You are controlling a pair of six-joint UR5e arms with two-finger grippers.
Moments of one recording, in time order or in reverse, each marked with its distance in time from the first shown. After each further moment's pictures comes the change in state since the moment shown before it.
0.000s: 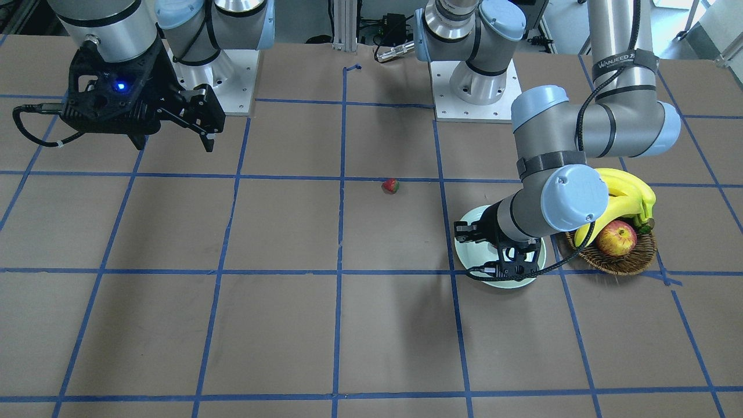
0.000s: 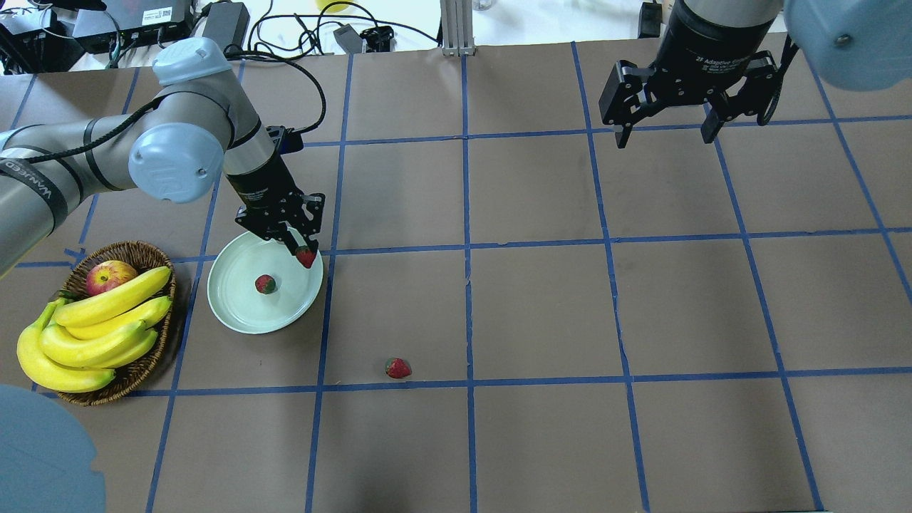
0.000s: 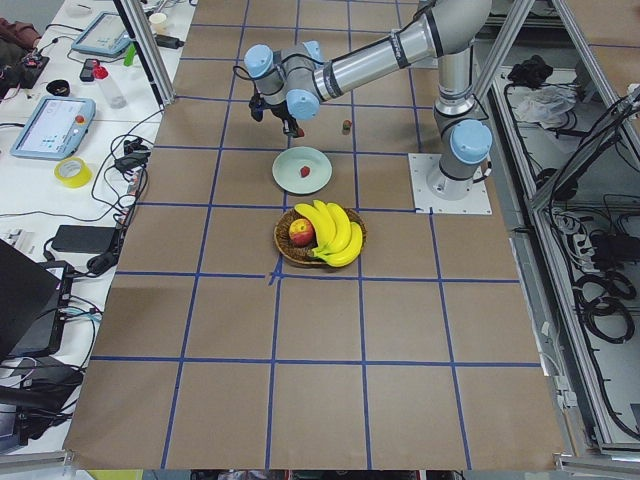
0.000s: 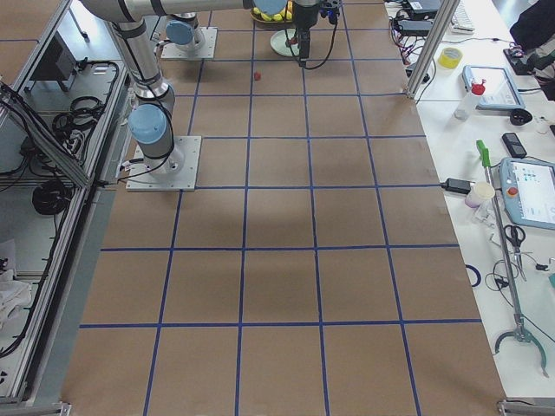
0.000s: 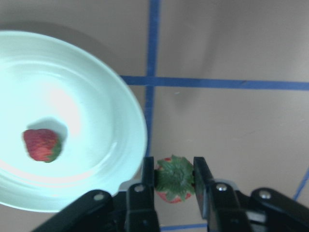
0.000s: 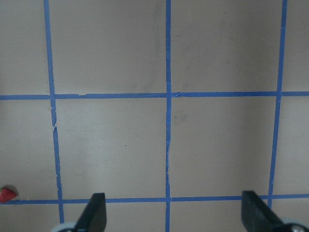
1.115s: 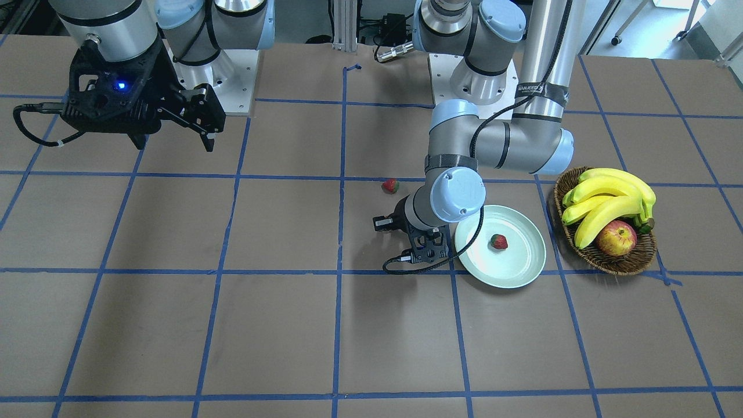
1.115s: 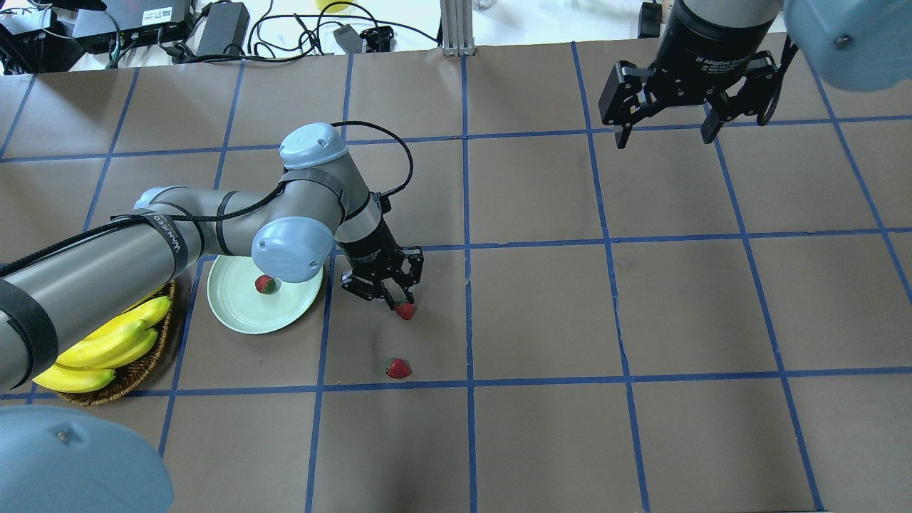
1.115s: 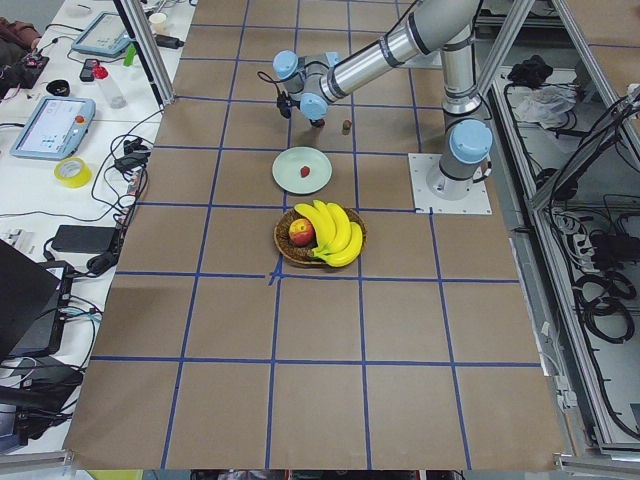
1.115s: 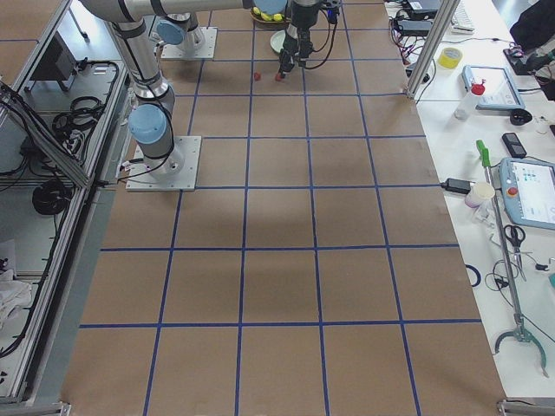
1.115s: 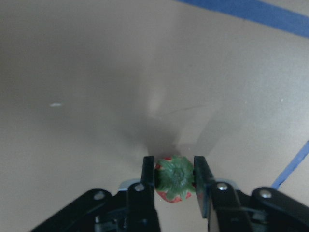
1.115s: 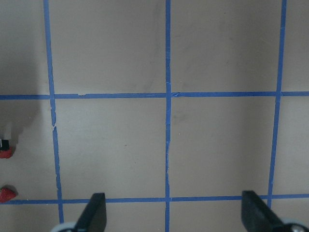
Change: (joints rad) left arm -0.226 -0.064 -0.152 0.232 -0.183 -0.430; right arm 0.001 -0.001 0.000 0.000 -0.001 0.001
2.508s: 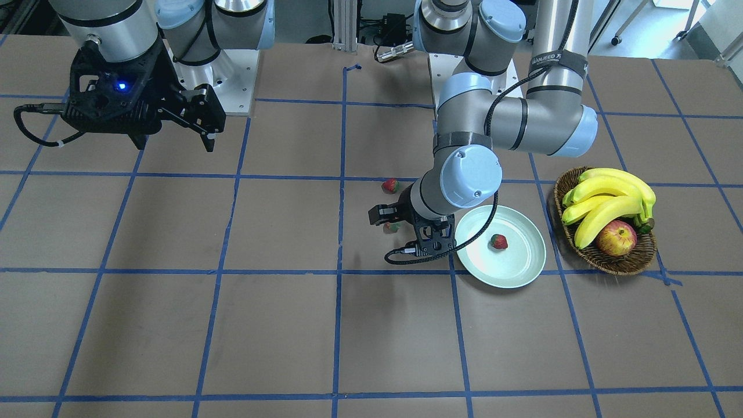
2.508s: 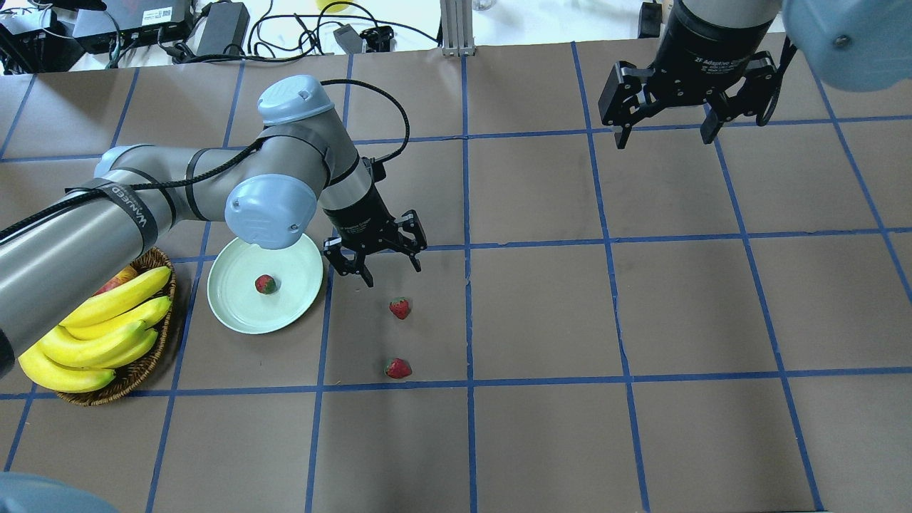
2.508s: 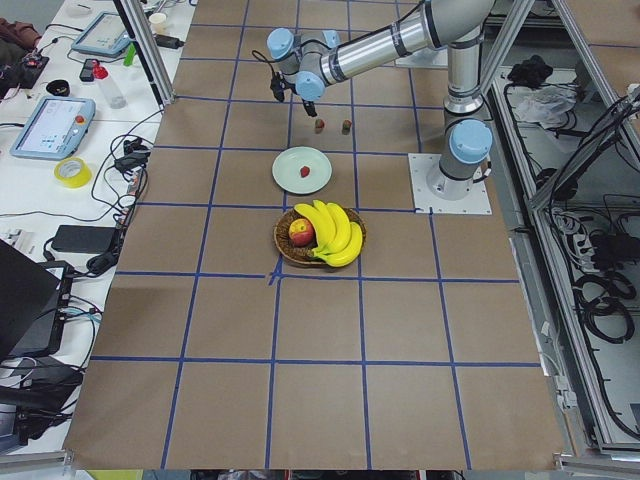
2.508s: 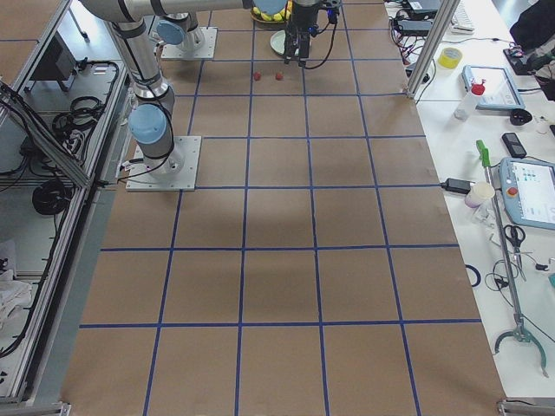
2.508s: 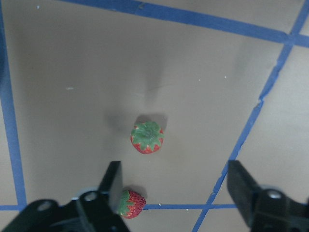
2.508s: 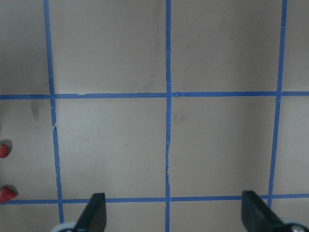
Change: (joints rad) left arm 0.003 0.059 0.093 -0.135 0.003 0.021; right arm 0.000 0.001 0.001 0.000 -0.001 0.000
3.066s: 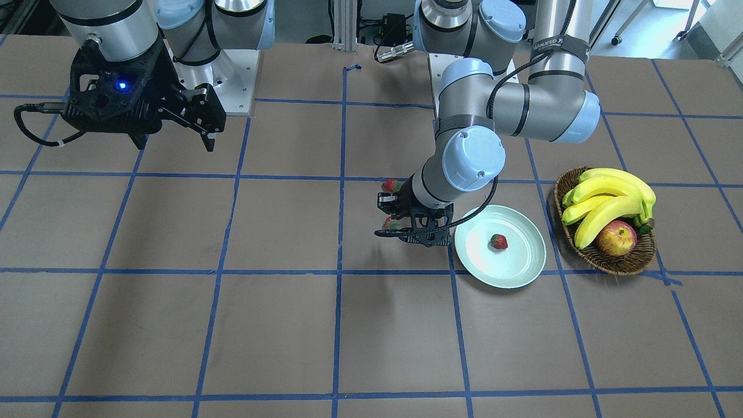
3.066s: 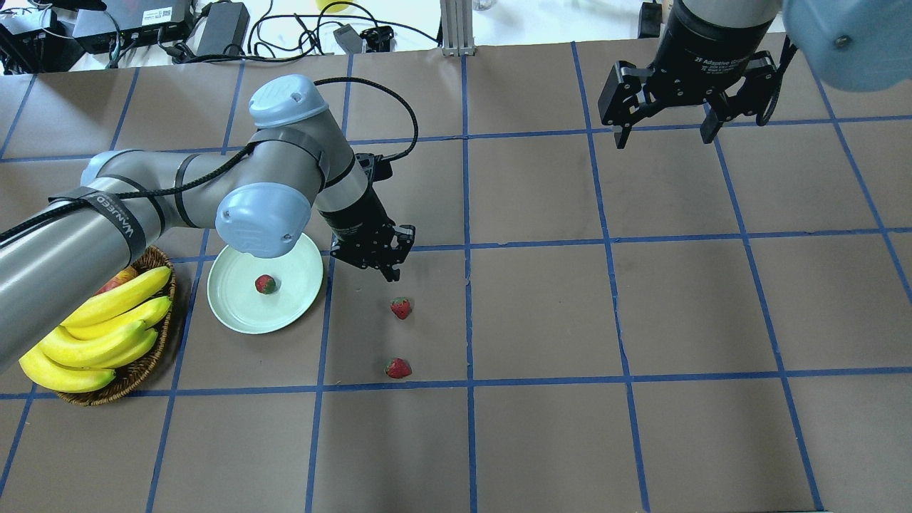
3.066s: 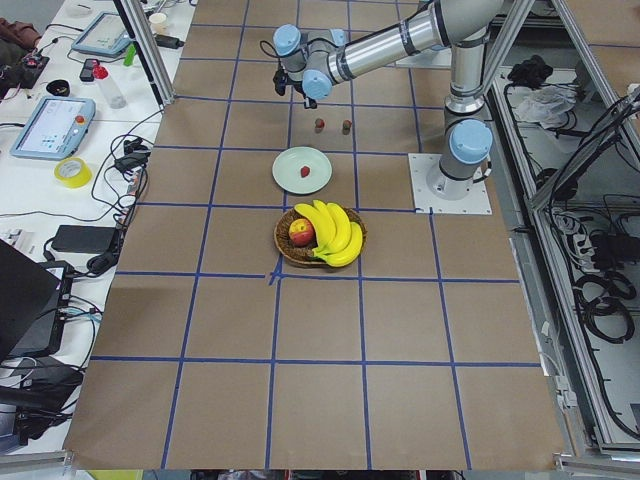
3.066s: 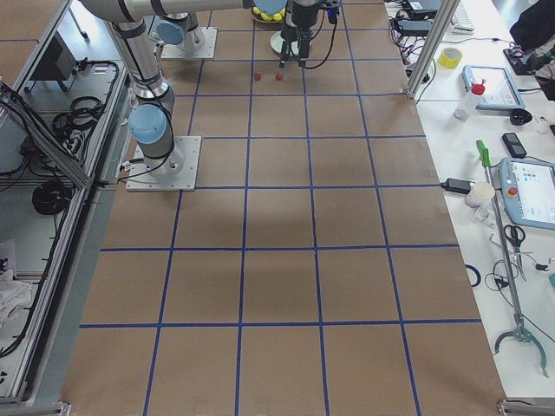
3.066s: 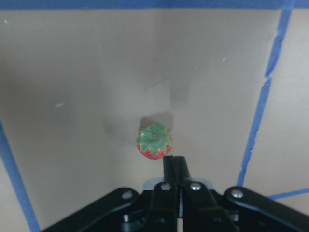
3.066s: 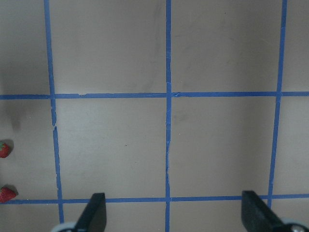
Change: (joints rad) left arm -0.002 0.056 -0.012 -0.001 0.007 0.223; right arm 0.001 -0.001 -0.001 0.000 0.000 0.000
